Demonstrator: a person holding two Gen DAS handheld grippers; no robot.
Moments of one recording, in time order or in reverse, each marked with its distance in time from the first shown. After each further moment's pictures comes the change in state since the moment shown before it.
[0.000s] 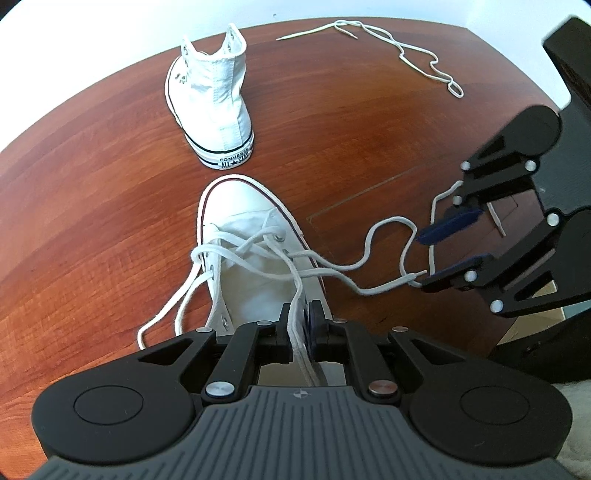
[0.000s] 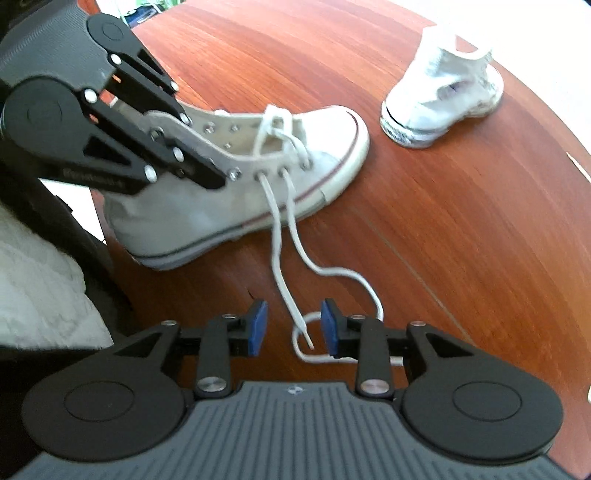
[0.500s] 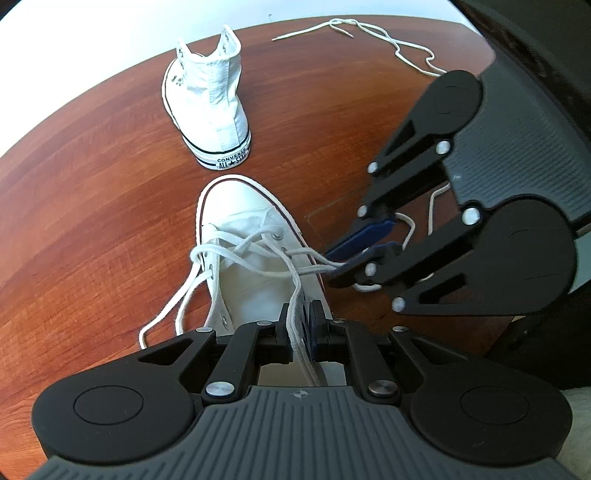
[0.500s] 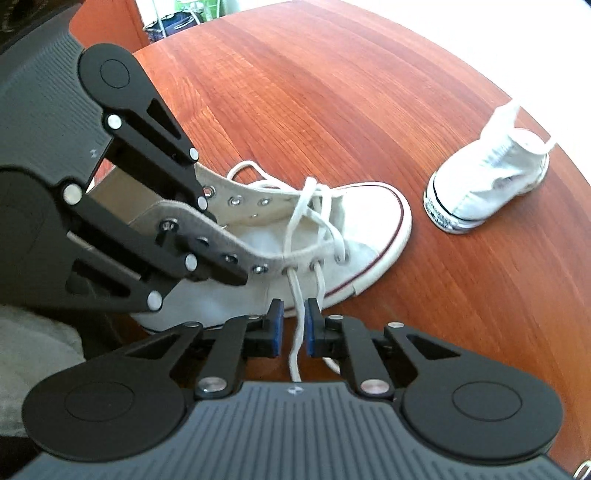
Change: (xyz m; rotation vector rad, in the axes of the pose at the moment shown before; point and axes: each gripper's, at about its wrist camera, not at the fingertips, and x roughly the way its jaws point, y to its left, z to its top) left arm 0.000 -0.001 -0.001 0.004 0.003 0.001; right arm 0.023 0.015 0.051 -0.138 -0.057 0.032
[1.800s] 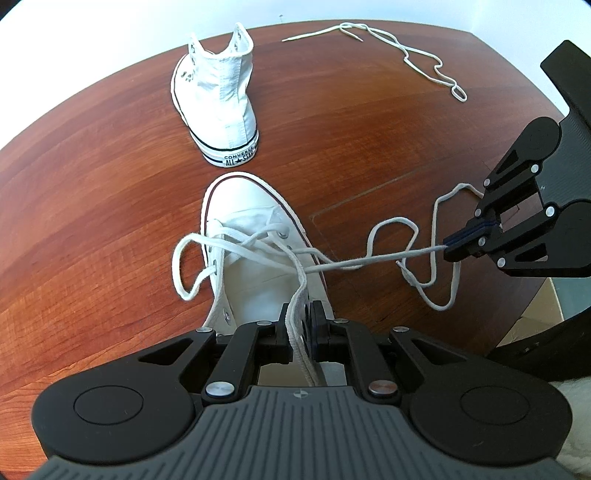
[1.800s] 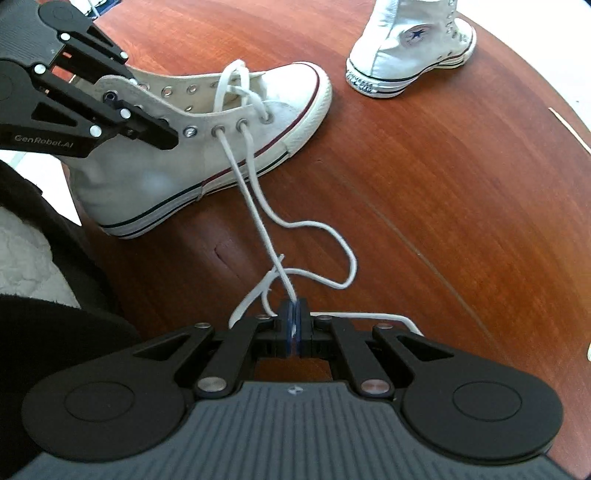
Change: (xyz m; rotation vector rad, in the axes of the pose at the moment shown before) left arm -0.001 0.006 -0.005 -0.026 -0.010 -0.001; right arm -0.027 -0.015 -0.075 0.213 0.158 -0.068
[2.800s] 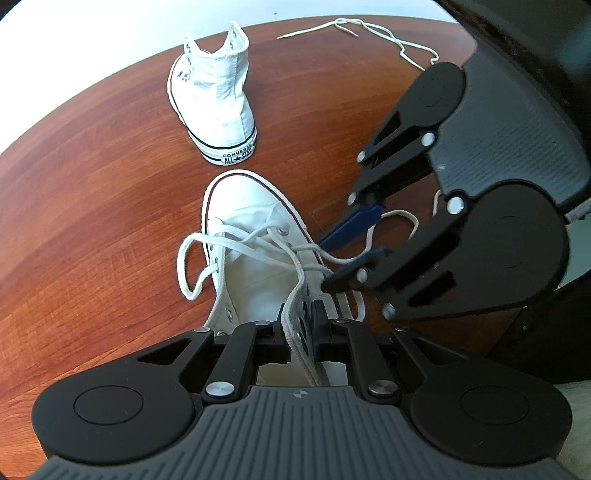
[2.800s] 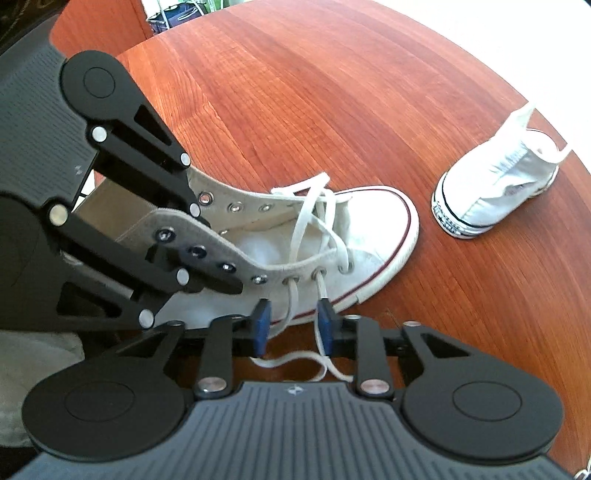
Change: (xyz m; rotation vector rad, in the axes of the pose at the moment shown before) left arm 0.001 -0.001 0.000 0.019 0.010 0.006; right arm 0.017 0.033 0.087 -0.209 -0.119 0.103
